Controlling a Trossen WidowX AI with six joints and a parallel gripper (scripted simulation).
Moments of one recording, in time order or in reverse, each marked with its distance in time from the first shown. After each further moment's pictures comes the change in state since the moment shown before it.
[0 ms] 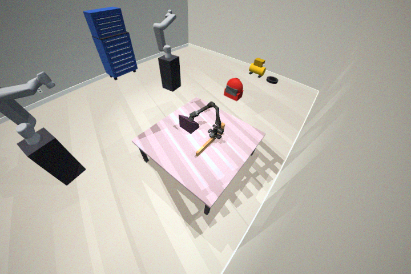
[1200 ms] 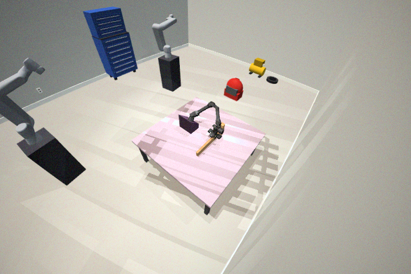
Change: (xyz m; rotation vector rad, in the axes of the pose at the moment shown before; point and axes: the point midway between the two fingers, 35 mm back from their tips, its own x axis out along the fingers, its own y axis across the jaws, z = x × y) arm 0.000 0.000 -0.004 0.000 0.000 0.000
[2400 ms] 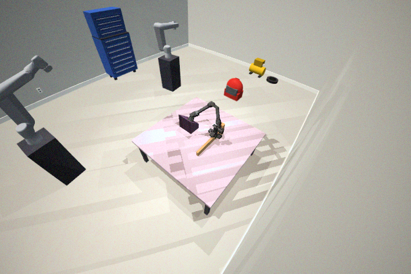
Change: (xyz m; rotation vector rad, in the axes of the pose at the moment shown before) arm 0.000 0.000 -0.004 0.000 0.000 0.000
